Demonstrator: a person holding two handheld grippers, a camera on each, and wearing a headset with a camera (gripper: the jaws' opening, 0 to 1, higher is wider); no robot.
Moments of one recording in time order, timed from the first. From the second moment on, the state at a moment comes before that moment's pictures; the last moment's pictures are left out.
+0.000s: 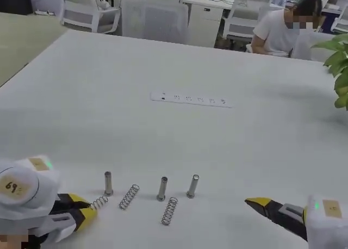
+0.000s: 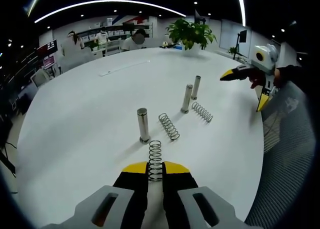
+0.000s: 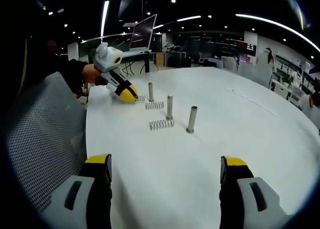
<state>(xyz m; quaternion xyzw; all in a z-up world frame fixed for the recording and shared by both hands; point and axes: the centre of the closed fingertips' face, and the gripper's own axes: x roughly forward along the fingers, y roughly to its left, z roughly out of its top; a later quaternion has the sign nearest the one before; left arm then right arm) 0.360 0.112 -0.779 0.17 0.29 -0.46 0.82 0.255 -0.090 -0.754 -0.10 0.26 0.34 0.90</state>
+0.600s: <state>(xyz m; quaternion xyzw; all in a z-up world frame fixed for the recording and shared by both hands) 0.329 0.119 -0.735 0.12 0.26 -0.47 0.84 0.253 -0.087 -0.754 -0.10 0.26 0.35 0.90</state>
